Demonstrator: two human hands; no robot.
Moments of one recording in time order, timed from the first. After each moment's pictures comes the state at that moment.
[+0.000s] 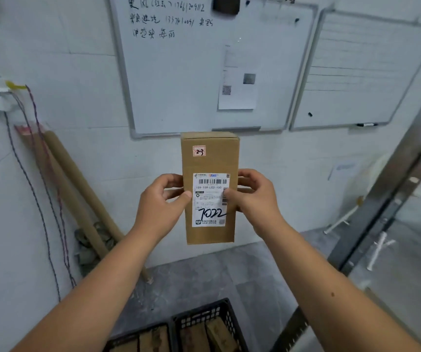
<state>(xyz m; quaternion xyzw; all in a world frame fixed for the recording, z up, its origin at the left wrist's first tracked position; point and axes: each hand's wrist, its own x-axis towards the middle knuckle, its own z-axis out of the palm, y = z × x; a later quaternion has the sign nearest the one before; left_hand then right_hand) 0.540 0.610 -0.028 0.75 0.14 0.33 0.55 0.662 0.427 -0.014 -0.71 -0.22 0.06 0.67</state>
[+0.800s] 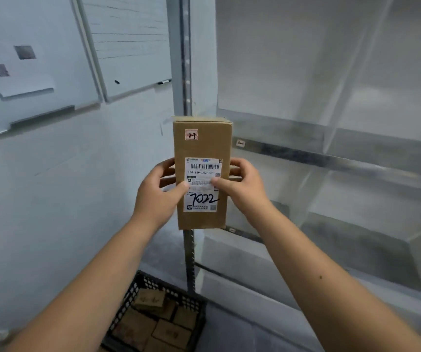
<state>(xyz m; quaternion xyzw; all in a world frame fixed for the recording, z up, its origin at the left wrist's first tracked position) 0.480 0.404 -0.029 0.79 -0.18 0.07 0.59 0.429 0.210 -0.018 -0.76 0.11 -0.18 0.62</state>
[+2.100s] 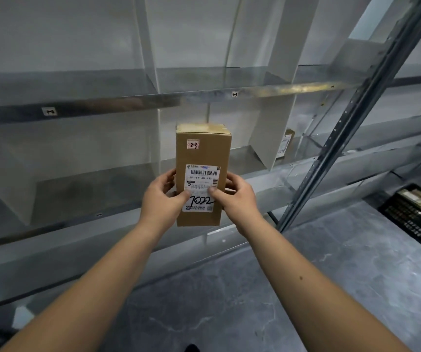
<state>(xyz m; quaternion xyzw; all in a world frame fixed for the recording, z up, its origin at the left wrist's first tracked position) 0.041 -0.103 -0.133 0.65 -0.38 -0.28 0.60 -0.130 -0.179 -0.117 -0.61 0.45 -0.37 0.54</state>
